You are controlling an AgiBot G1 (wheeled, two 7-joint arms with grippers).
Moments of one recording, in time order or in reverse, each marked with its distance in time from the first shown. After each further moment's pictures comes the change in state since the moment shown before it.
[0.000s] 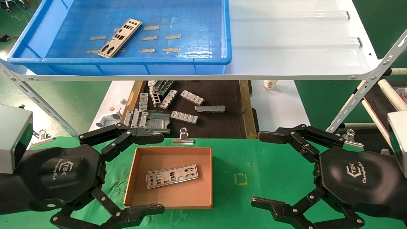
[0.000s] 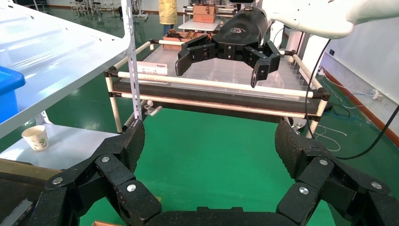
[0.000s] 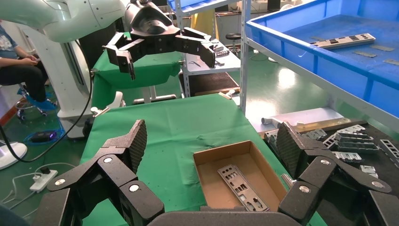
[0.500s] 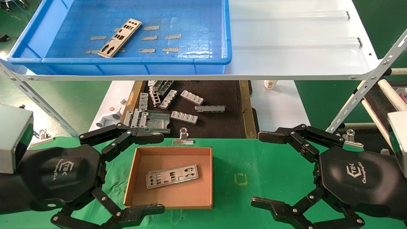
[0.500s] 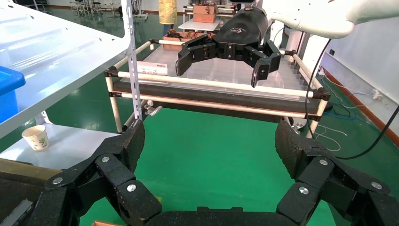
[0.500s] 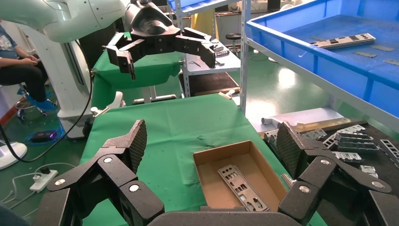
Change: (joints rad) left arm -0.001 0.001 0.001 0.001 0.001 0.000 0.001; right arm 0.000 0.000 0.000 0.000 0.000 0.000 0.000
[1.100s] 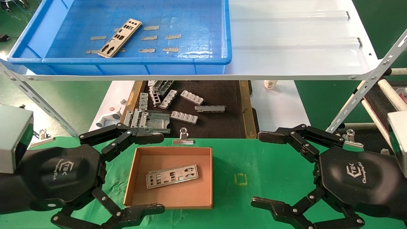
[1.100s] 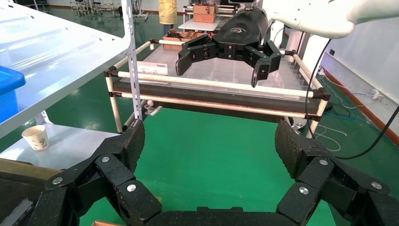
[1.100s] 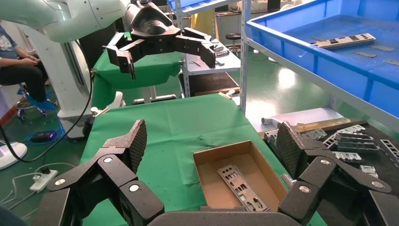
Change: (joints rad) left arm 0.000 0.000 0.001 0.001 0.000 0.000 0.000; right arm 0.000 0.000 0.000 0.000 0.000 0.000 0.000
